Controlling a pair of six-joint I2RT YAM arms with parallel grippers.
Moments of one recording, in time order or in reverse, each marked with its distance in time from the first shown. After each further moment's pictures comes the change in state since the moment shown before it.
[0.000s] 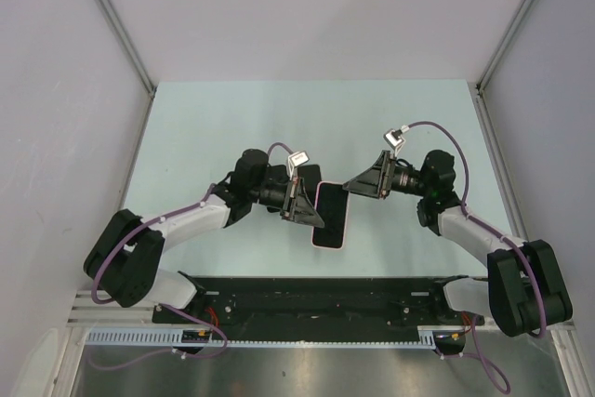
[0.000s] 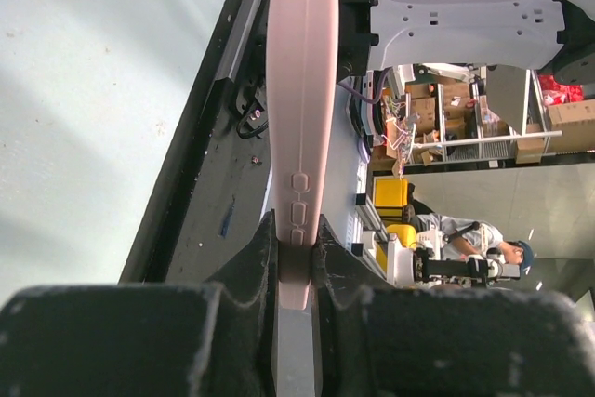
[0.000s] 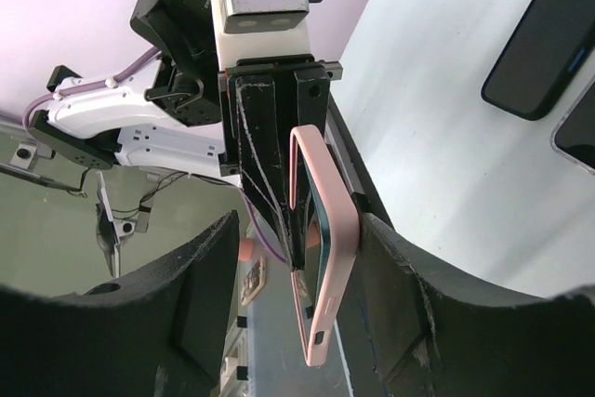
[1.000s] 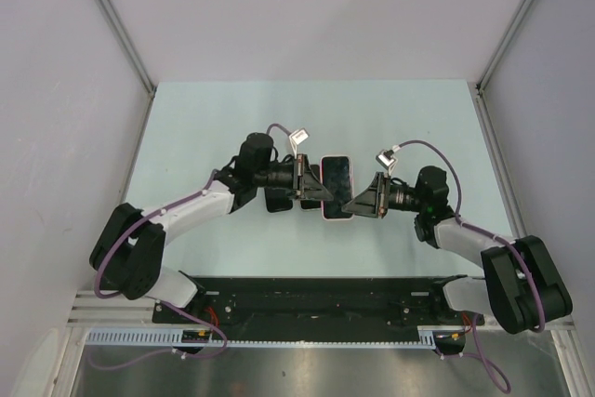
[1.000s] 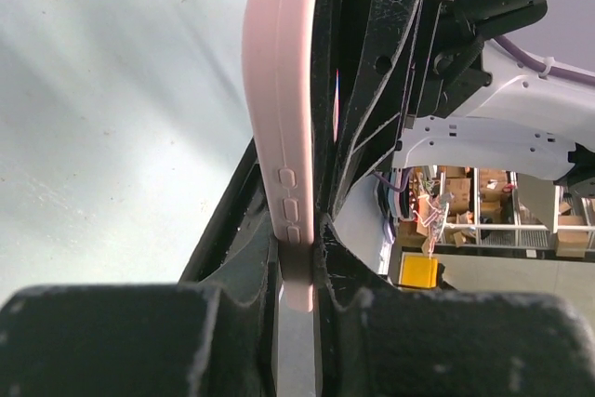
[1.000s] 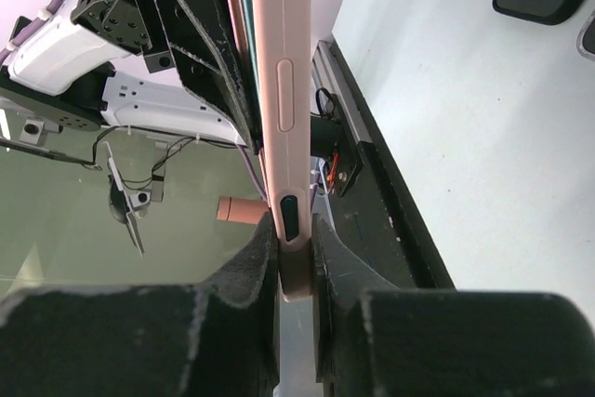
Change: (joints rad) left arm 0.013 0.050 0.163 -0.096 -0.229 -0.014; right arm 0.036 0.017 -0.142 0.080 -0.041 0.032
